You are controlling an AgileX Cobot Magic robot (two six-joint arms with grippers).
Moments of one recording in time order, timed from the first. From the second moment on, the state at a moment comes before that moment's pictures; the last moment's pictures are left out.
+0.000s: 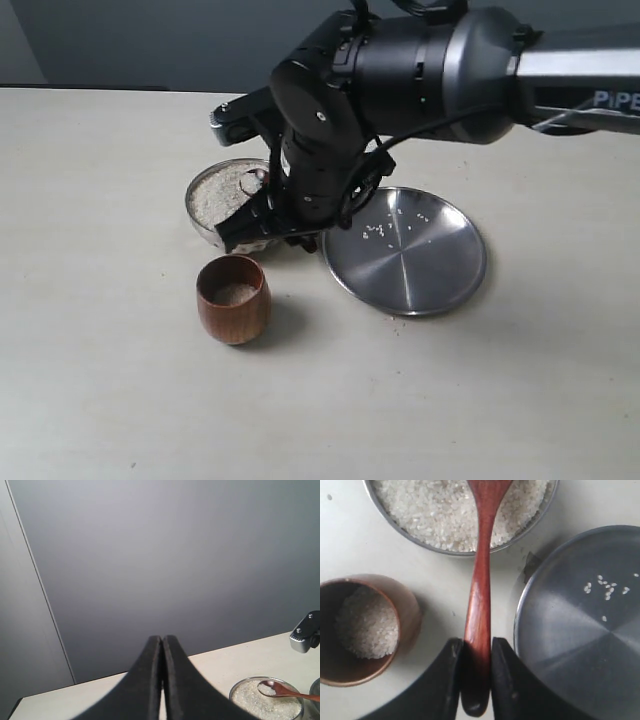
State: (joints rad) left arm 0.03 0.00 -0.60 -0.11 0.59 0.25; right arm 0.85 1.91 -1.43 -0.19 0.86 0.37
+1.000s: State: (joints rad) left arm 0.03 0.00 -0.60 -0.11 0.59 0.25; right arm 0.94 1.63 -1.08 -0.23 0.70 0.22
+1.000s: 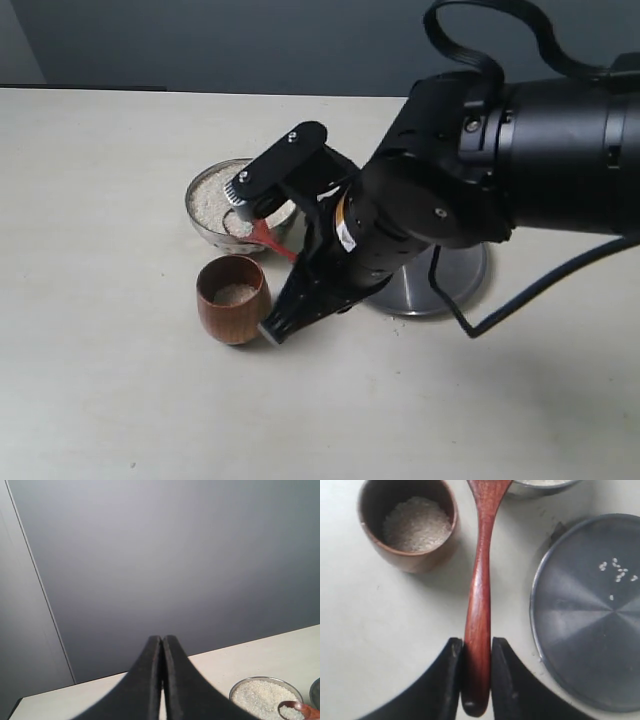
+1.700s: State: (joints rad) left arm 0.03 0.00 -0.60 -0.11 0.59 0.25; right arm 1.00 1.55 -1.05 -0.30 0.82 0.19
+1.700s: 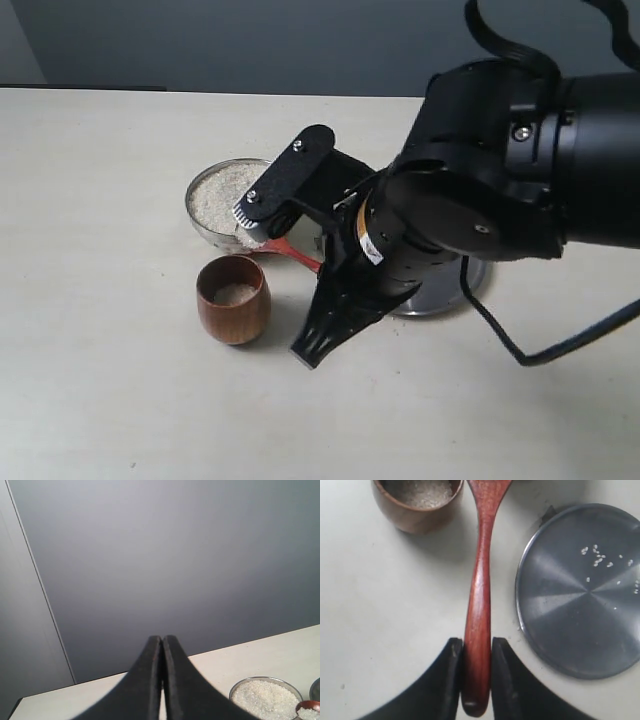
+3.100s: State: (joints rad) left arm 0.03 0.00 -0.60 -0.11 0.59 0.25; right arm 1.10 1.55 -1.01 -0.52 0.86 0.13
